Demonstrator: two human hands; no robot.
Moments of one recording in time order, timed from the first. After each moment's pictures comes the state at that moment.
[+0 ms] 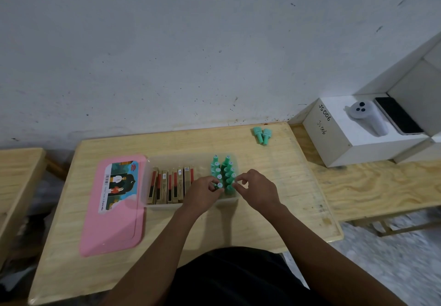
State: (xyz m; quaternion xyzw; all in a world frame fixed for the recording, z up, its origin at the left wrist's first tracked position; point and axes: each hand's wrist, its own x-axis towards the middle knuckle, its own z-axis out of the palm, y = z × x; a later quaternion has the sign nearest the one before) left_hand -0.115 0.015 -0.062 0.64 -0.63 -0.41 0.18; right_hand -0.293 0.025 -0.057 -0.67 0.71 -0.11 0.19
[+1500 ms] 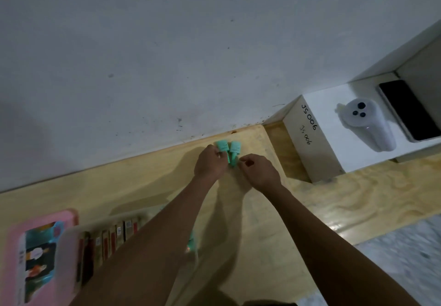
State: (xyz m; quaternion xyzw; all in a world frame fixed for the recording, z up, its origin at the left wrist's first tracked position) left_hand -0.302 -0.194 -0.098 0.71 -0.56 -0.41 0.10; right_hand -0.437 -0.139 -0.095 -0.50 0.78 -0.13 0.35
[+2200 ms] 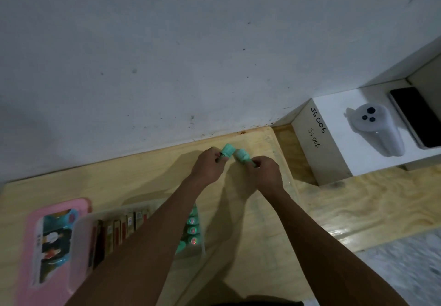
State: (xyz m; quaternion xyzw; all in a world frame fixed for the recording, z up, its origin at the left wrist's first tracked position) left_hand -0.264 -0.186 -0.093 0.65 -0.62 -0.43 0.10; right_hand -0.421 -0.132 -0.093 -0.44 0.81 -0.18 0.34
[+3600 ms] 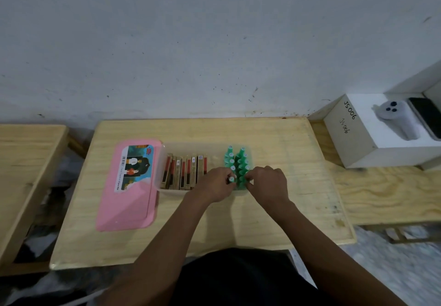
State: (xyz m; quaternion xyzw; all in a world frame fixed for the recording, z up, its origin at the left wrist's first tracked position) left_hand -0.110 0.014 -0.036 0.59 -0.70 -0.40 0.07; right_hand -0.271 0.026 -0.040 -0.73 0.68 0.02 0.08
